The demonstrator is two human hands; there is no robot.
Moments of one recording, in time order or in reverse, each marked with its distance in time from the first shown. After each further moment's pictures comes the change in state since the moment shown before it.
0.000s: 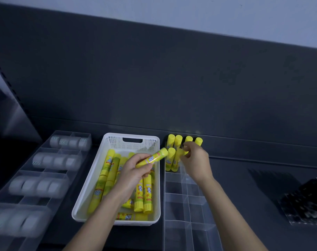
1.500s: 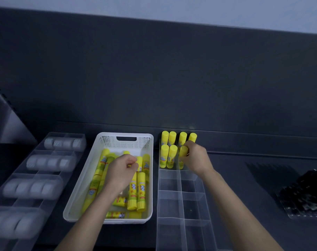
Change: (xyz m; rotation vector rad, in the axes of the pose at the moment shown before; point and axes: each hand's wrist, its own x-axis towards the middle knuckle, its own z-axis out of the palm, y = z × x) left_hand 0.012 -0.002 -0.004 0.718 0.260 0.033; right_hand 0.015 0.027 -0.011 -0.131 -0.183 0.090
